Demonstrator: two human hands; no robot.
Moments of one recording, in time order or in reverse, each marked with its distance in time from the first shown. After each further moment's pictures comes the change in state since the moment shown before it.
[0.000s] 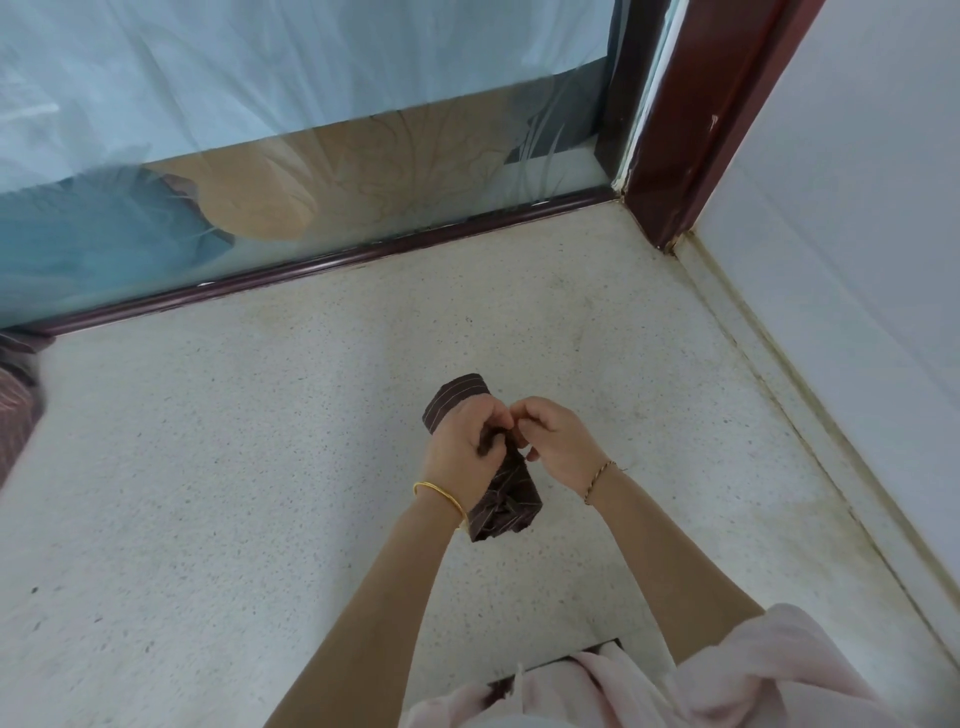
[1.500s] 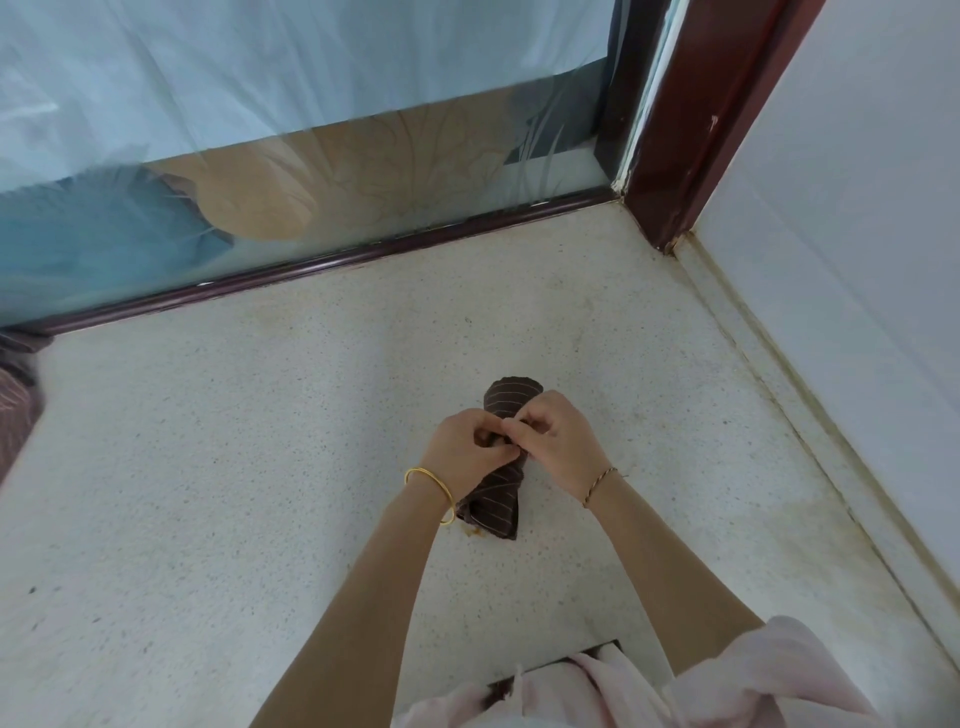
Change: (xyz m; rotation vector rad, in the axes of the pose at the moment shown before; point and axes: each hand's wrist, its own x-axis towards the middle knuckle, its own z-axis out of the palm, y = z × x) left_hand 0.009 0.001 -0.005 -0.055 -0.228 -0.314; right_hand -0.010 -0.014 -0.002 -0.147 0.154 -0.137
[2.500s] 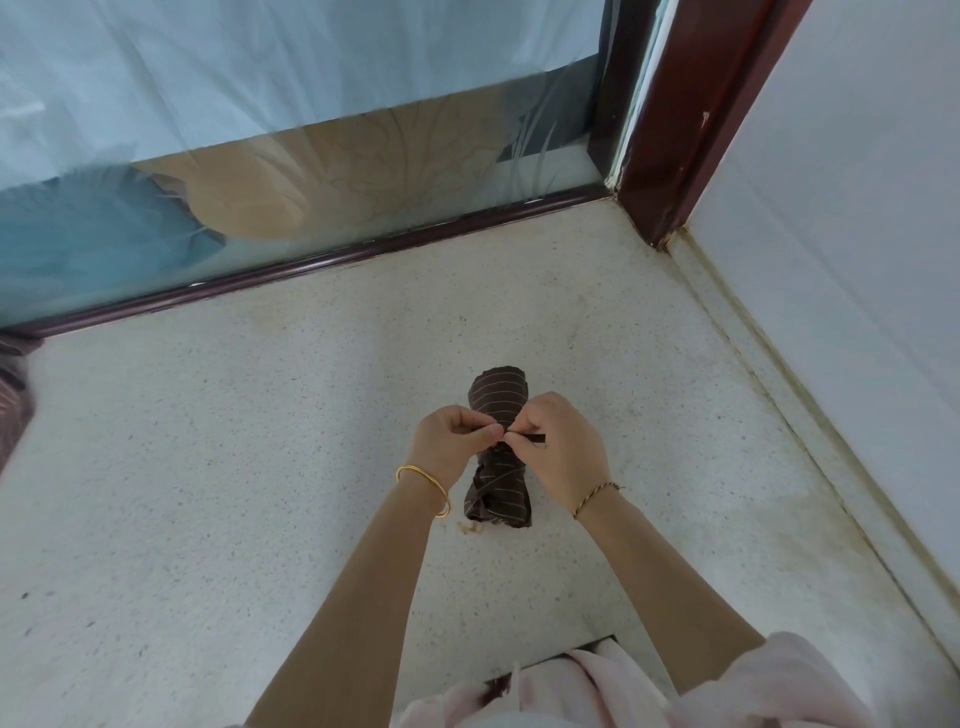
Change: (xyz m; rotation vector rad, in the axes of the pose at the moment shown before) left_hand 0.003 -0.003 0.000 -0.480 0.079 -0.204; right_hand -0.010 0.013 0.005 -0.358 0.117 -0.106
